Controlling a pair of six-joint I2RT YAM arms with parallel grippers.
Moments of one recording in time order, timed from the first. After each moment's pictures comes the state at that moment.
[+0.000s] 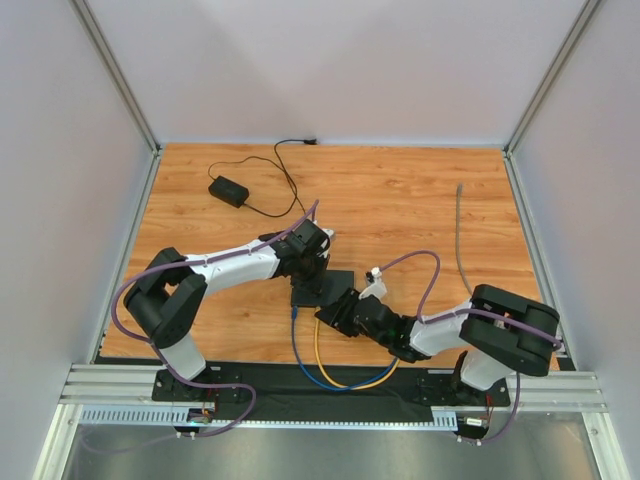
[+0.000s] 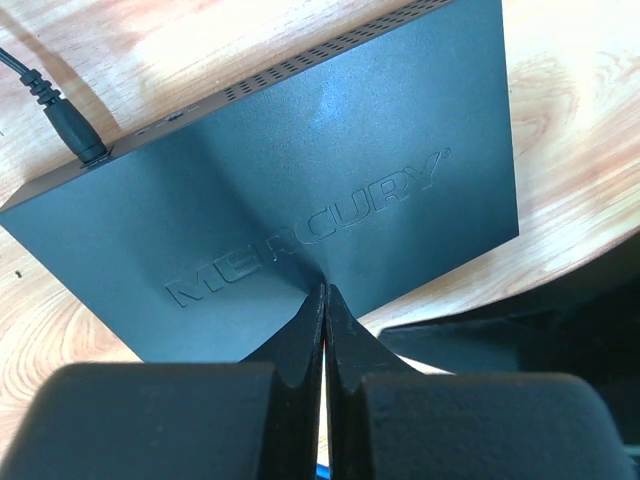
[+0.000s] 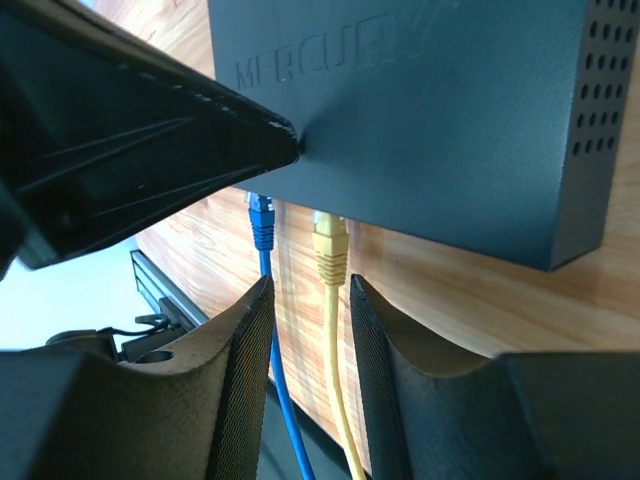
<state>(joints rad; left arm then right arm) -0.80 1.69 1.04 -0.48 0.13 -0.46 1.11 1.52 0.31 0.68 0.24 1.37</state>
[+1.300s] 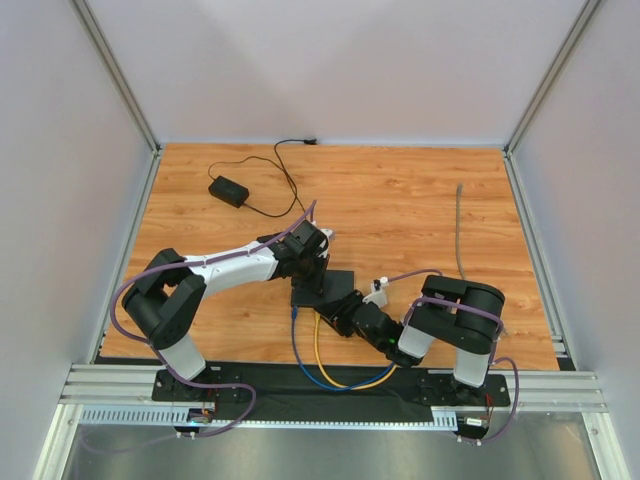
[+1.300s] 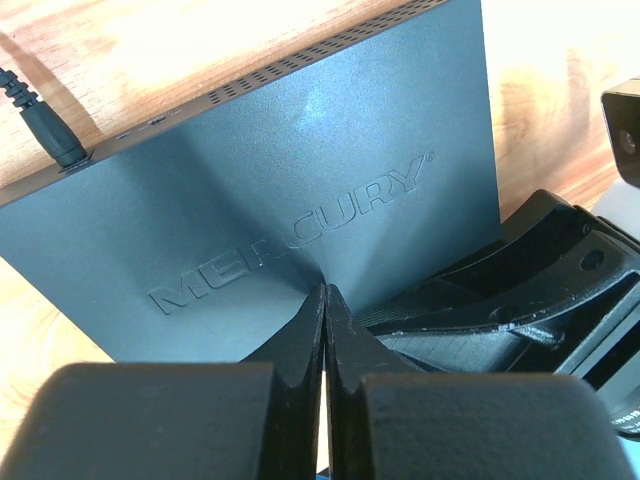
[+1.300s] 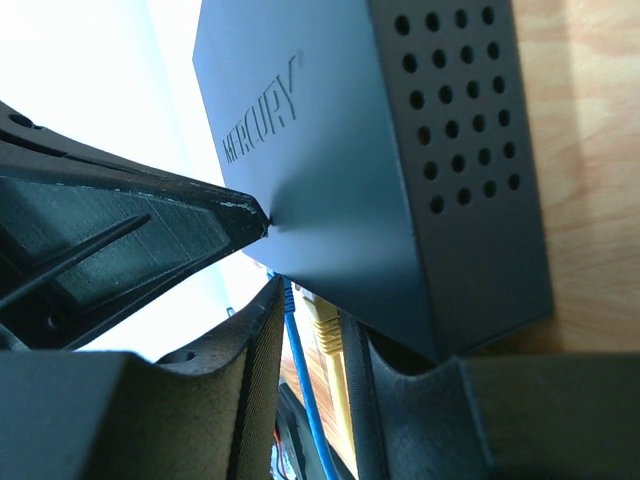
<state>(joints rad) -0.79 1.68 1.02 -0.43 0.16 -0.49 1.11 1.83 0.28 1.12 0.34 1.64</state>
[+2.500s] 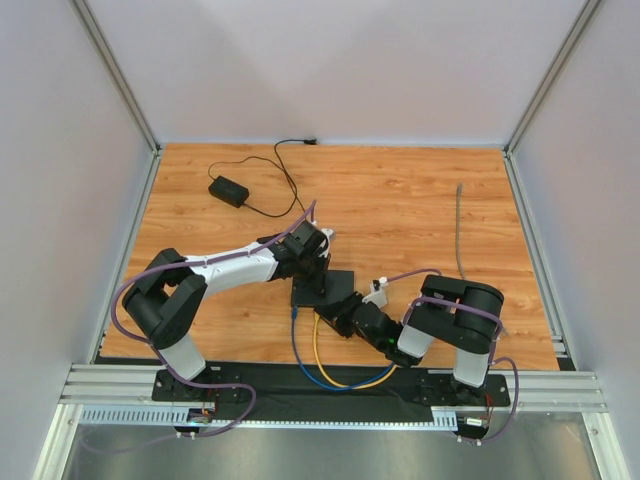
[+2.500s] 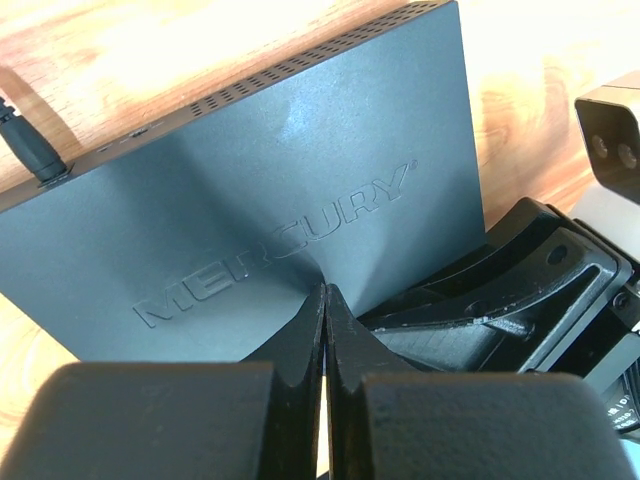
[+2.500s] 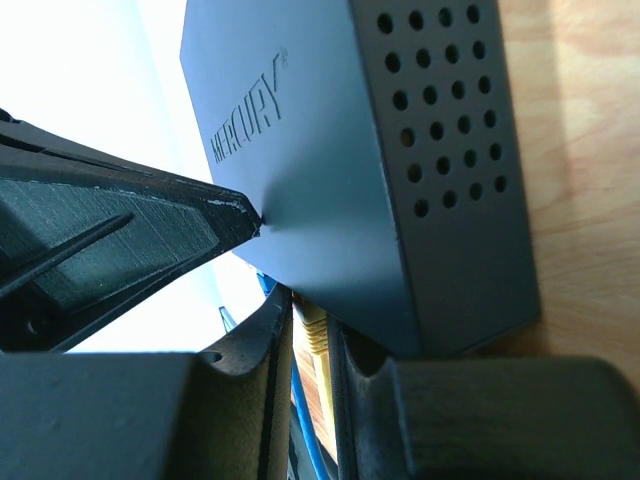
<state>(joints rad) -0.79 1.68 1.00 -0.39 0.18 -0.50 1.11 1.84 0.28 1.10 0.33 1.63</state>
